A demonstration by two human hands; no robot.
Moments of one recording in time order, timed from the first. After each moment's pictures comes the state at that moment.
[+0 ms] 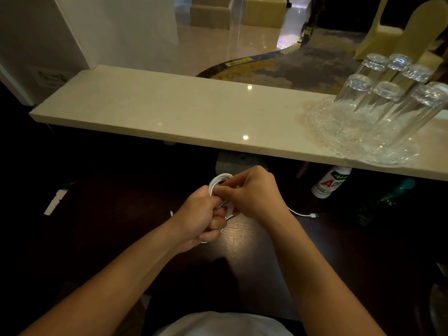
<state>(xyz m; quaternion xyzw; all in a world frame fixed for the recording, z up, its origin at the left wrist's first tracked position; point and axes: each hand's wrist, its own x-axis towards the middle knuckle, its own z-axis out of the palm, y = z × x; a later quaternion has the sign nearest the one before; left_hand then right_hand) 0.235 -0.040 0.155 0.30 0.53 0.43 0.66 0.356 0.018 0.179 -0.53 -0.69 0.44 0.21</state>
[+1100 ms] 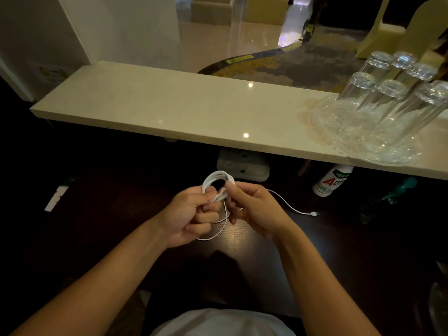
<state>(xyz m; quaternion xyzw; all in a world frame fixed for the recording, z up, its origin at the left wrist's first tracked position) 0.204 -0.043 0.142 0.22 0.41 0.44 0.77 0.368 0.020 0.119 -0.33 -0.51 0.75 0.27</state>
